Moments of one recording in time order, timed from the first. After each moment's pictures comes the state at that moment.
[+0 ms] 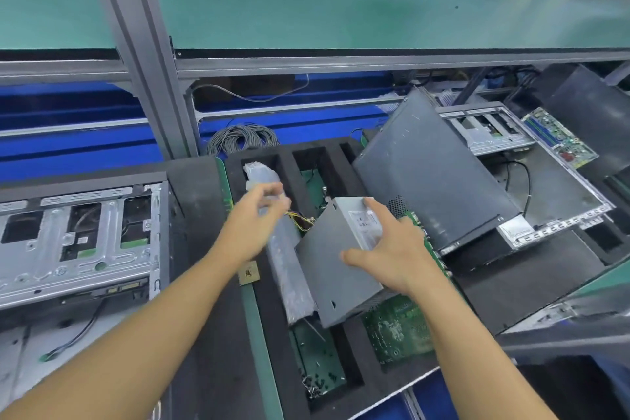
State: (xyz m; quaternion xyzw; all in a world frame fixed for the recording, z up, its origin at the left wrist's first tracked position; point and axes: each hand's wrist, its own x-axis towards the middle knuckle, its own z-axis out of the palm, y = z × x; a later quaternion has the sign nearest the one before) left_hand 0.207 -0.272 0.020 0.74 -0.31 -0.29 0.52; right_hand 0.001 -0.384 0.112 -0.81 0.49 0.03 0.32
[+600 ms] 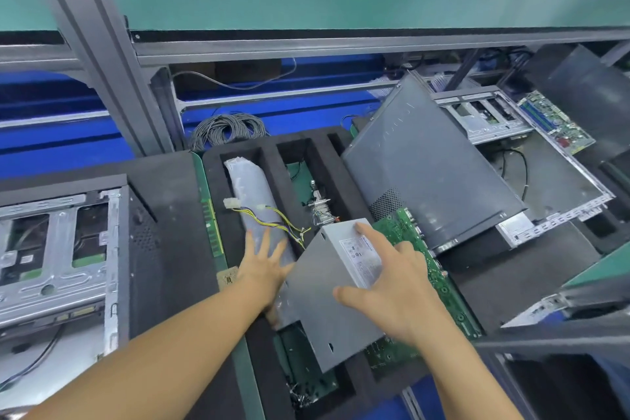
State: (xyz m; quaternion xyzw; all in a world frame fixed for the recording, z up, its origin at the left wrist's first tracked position) left_hand 0.161 -0.309 -0.089 0.74 -0.60 -0.13 -0.28; right_hand -0.027 -0.374 0.091 -0.83 0.48 0.03 0.30
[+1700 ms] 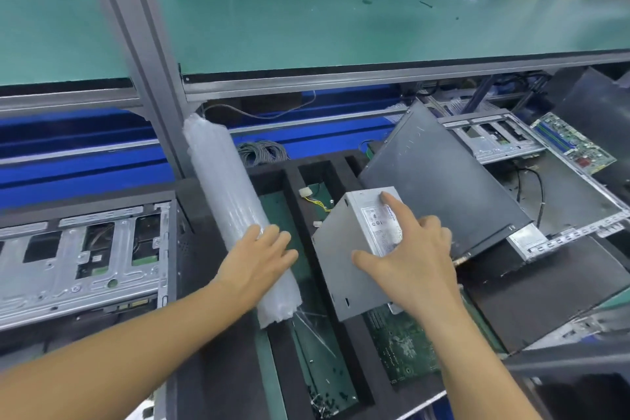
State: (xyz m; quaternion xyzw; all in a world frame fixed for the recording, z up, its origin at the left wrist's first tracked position) left_hand 0.189 -0.246 0.034 0.69 -0.68 0.11 -0.22; right_hand -0.006 -0.368 0.131 -0.83 0.51 -0.10 0.22
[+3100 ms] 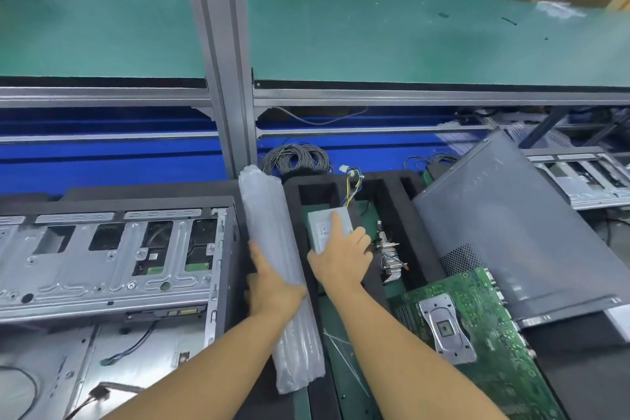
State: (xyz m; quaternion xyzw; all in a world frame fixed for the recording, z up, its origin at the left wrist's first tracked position) left_hand 0.199 -0.237 0.000 0.85 0.01 -0.32 0.42; right_hand 0.186 -0.366 -0.049 -0.87 0.48 0.00 0.11
